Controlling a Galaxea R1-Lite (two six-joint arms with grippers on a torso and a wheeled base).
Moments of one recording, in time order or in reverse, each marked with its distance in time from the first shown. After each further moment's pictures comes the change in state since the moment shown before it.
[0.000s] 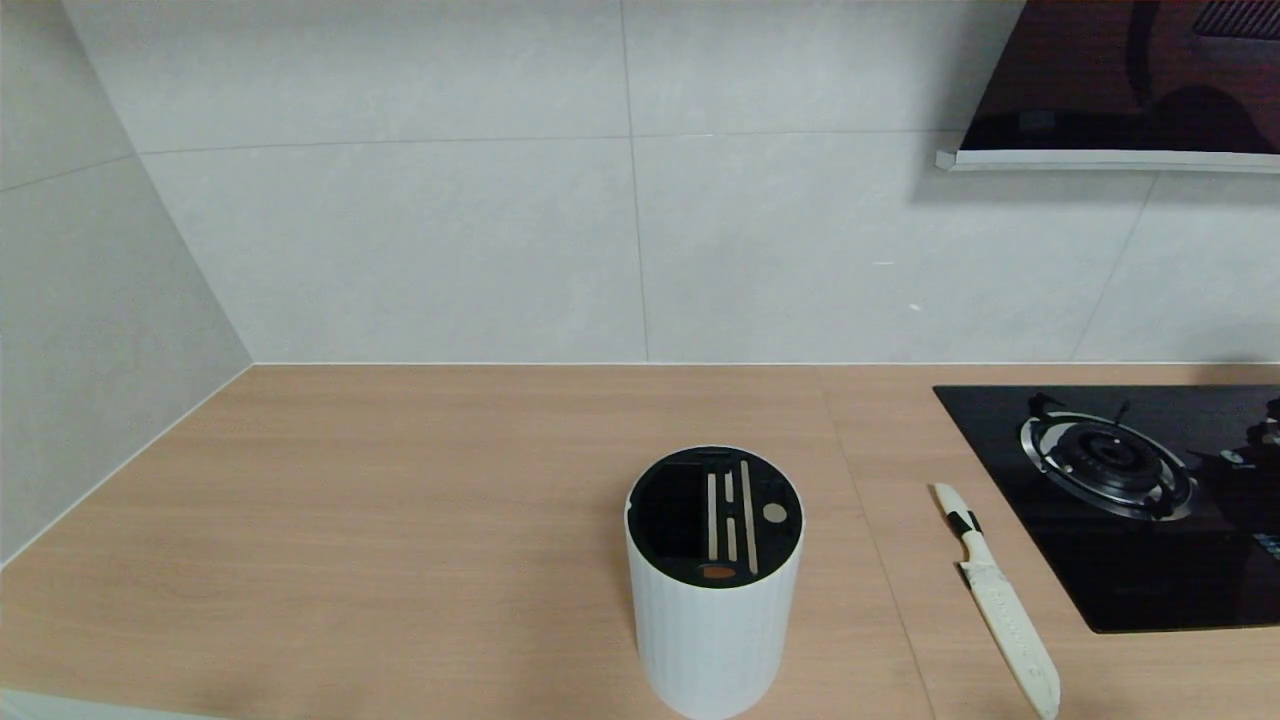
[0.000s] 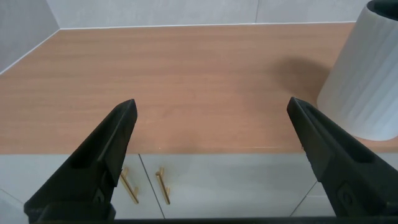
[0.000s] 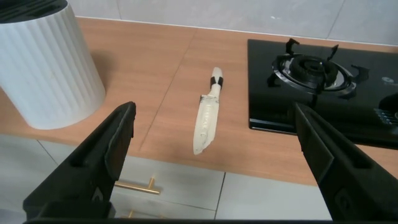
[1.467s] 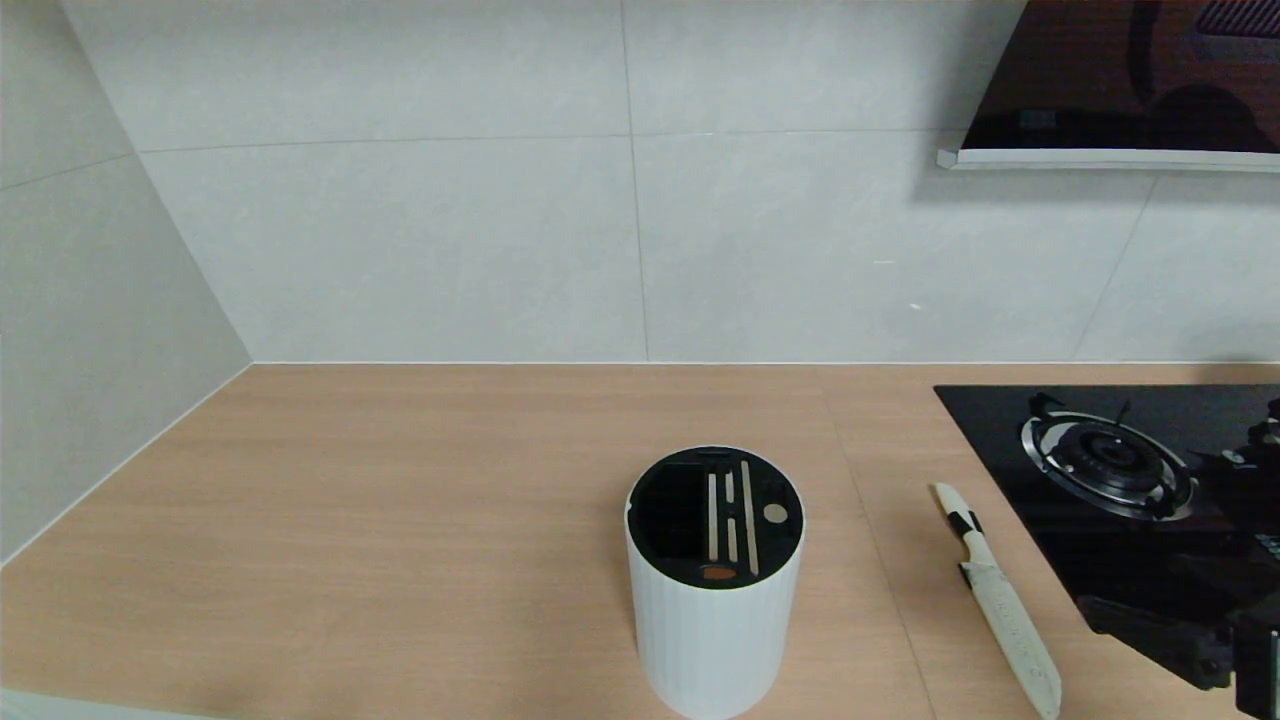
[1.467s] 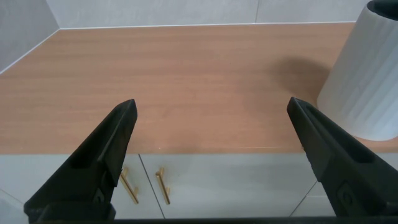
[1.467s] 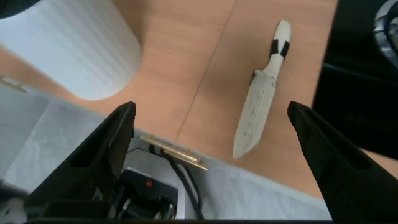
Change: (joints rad) left arm 0.000 0.000 0.000 0.001 0.000 0.000; right arm 0.177 1.060 -0.376 -0.211 0.037 0.024
